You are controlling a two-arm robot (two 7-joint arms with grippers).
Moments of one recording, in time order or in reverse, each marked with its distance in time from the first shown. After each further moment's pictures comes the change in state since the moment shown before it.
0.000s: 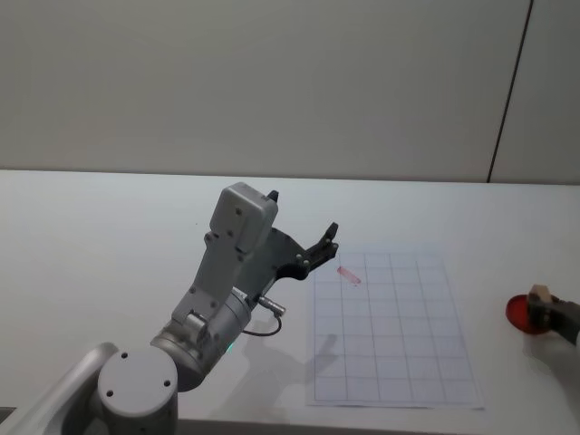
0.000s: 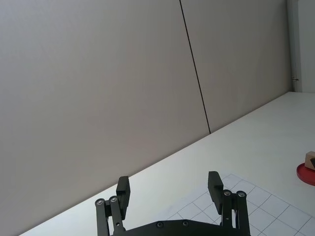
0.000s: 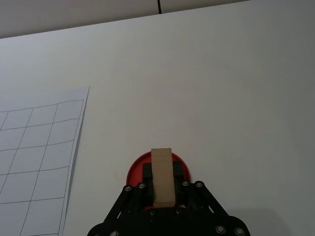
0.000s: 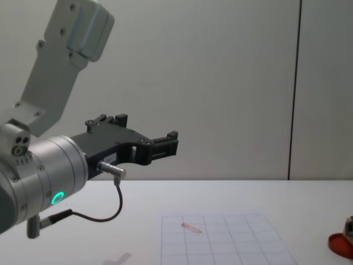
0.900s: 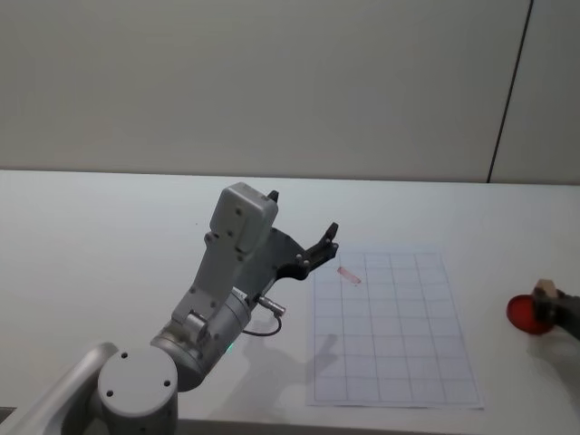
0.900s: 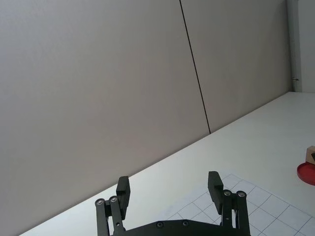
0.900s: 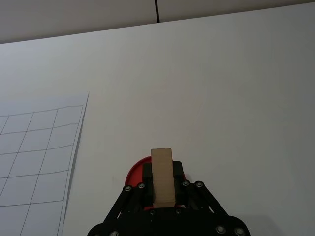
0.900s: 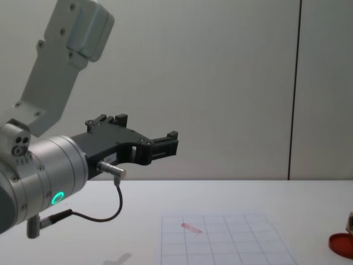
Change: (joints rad) left arm 0.000 0.000 0.000 0.000 0.000 0.000 0.000; right arm -0.007 0.006 0.005 -0.024 -0.015 -0.001 0.000
